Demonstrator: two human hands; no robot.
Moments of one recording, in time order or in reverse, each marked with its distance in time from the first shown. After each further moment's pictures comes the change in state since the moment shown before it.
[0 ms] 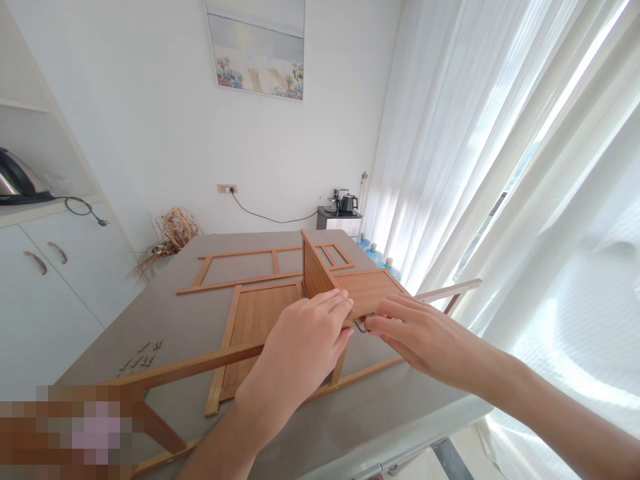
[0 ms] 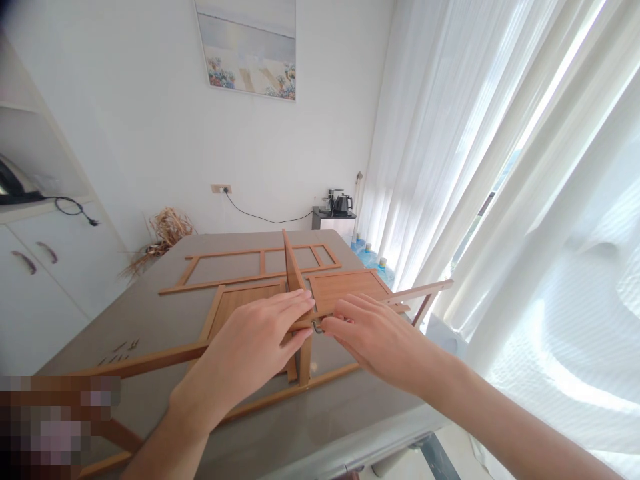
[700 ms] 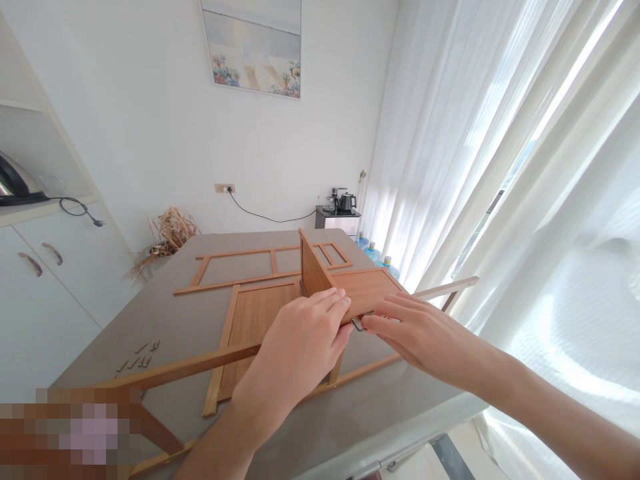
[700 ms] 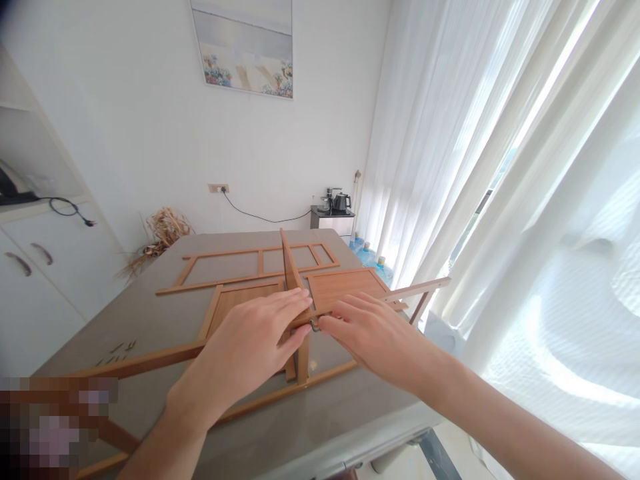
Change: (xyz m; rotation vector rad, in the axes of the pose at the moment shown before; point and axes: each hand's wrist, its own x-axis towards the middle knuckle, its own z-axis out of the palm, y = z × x) left_hand 0.001 0.001 -0.001 -0.018 -0.006 0.002; right_hand 0.002 -0.003 -0.002 -0.065 0.044 -0.010
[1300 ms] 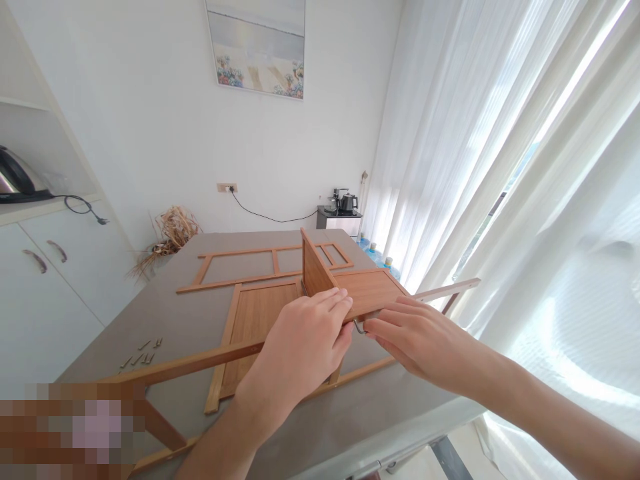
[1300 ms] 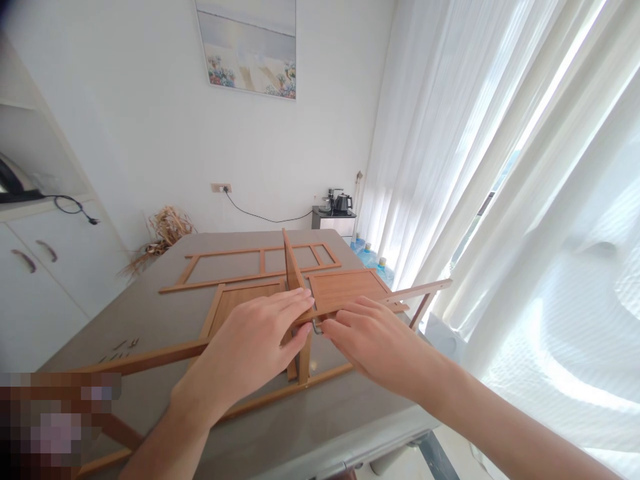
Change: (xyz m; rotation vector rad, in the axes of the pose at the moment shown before) left_hand 0.001 0.003 -0.004 0.010 0.004 -0.005; right_hand -0.001 -0.003 0.004 -0.044 -0.023 -0.012
